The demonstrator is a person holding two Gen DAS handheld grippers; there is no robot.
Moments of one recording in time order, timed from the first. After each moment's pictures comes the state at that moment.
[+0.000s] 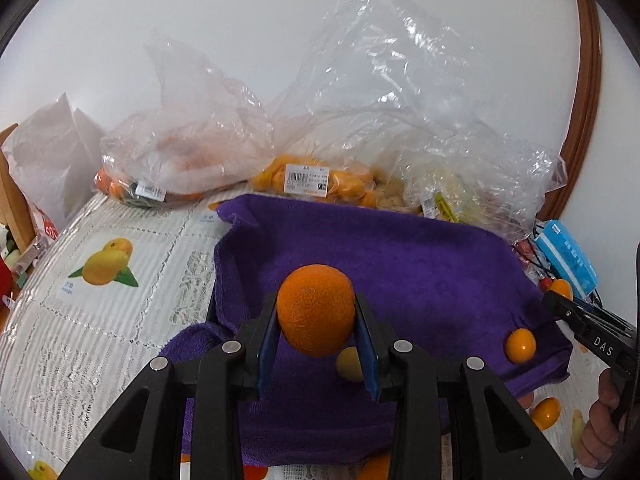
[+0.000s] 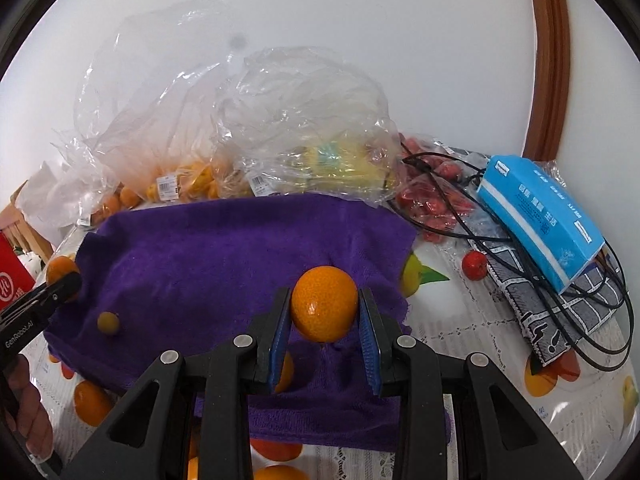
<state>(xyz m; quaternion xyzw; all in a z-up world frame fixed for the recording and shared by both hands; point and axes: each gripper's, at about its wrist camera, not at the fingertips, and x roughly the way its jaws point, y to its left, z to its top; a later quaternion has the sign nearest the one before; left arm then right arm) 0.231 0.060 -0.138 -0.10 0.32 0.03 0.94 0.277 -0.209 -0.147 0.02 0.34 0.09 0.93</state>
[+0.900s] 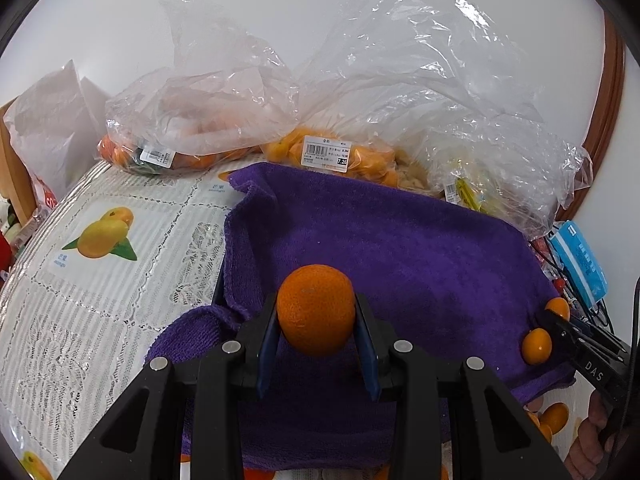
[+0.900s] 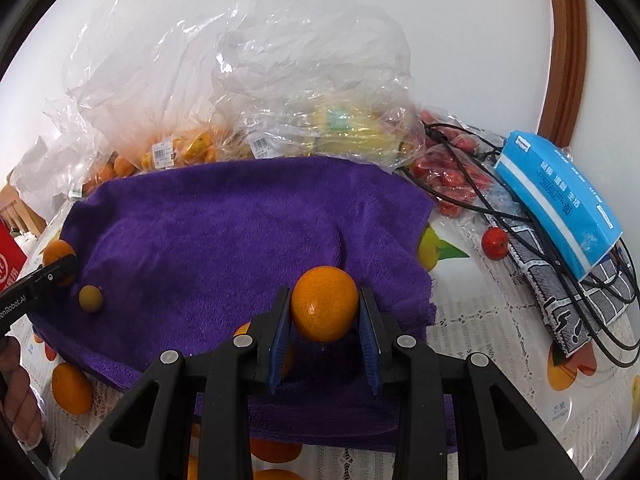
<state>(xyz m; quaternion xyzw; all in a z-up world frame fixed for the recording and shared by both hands) 0.241 0.070 -0.153 -0.12 0.35 0.04 0.93 0.290 -0.199 -0.170 0.00 0.38 0.10 0.92</state>
